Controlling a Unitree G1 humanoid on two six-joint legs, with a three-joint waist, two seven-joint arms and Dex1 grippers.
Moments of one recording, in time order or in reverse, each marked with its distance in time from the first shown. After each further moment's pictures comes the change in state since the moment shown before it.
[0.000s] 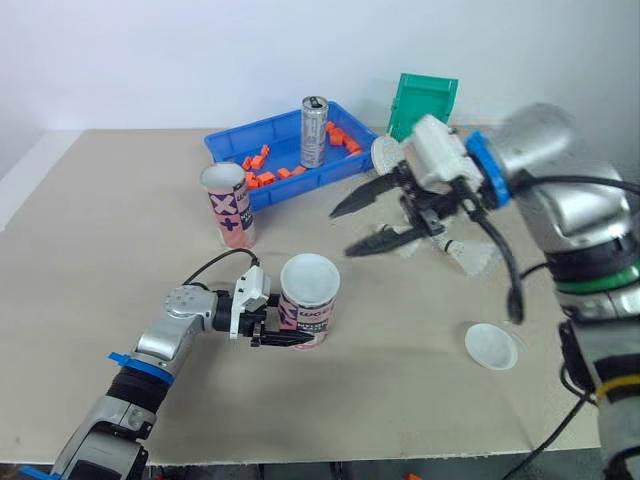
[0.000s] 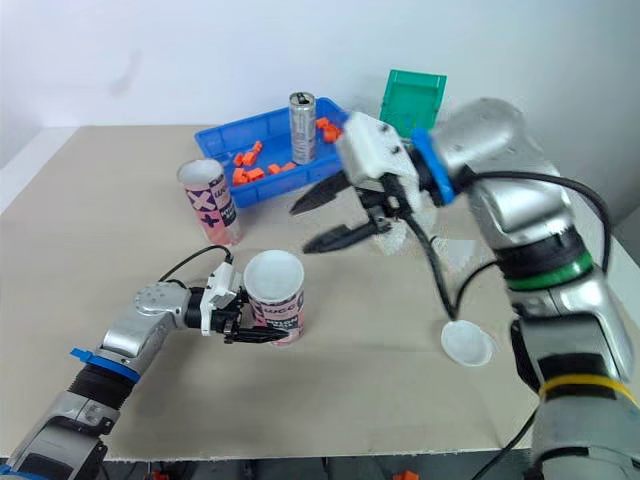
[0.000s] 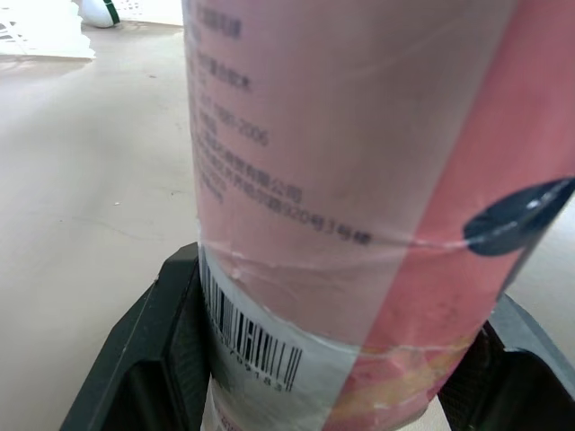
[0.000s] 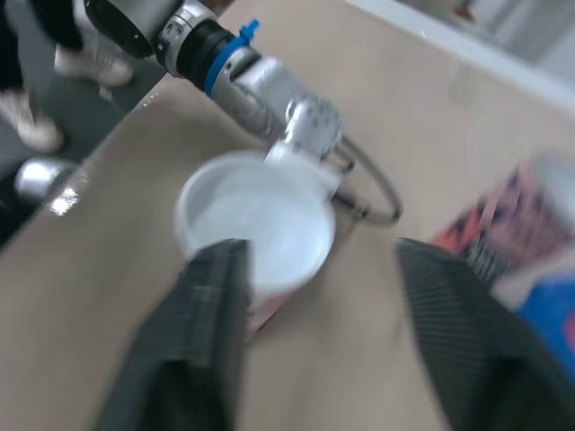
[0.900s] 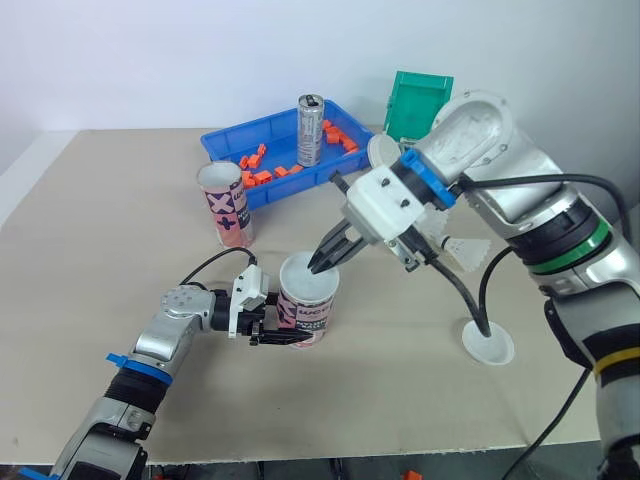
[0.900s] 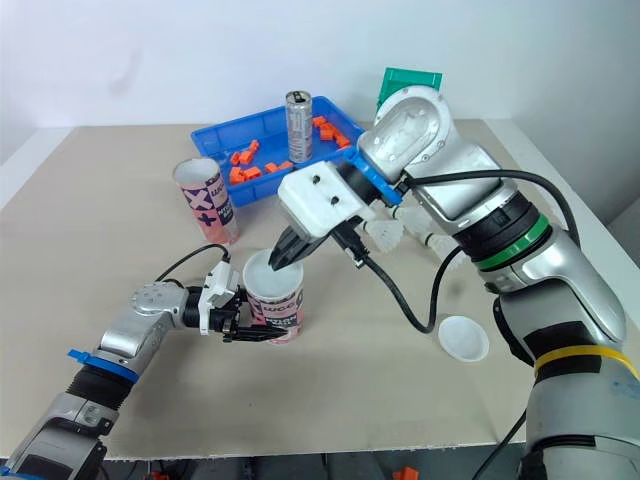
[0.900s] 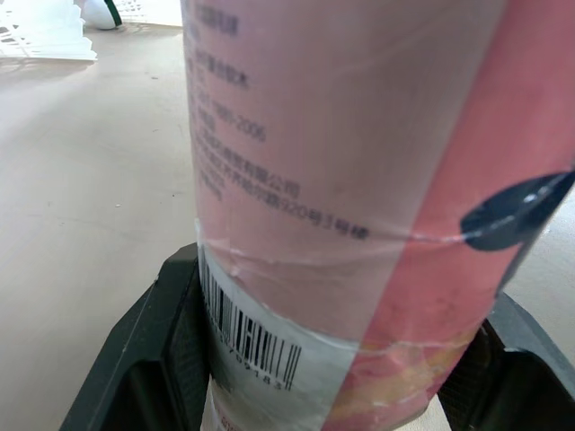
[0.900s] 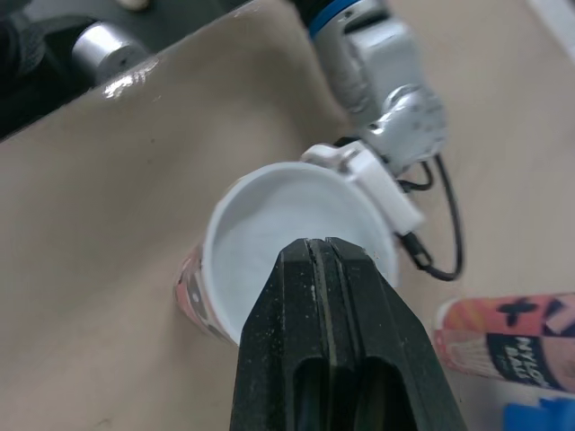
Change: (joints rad) left arm 0.019 -0.003 0.010 -0.017 0.008 -0.003 0.019; right arm -0.282 0.113 0.417 0.139 -0.145 -0.451 0.081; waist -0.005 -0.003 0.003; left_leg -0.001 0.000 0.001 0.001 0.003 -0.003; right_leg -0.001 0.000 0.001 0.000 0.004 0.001
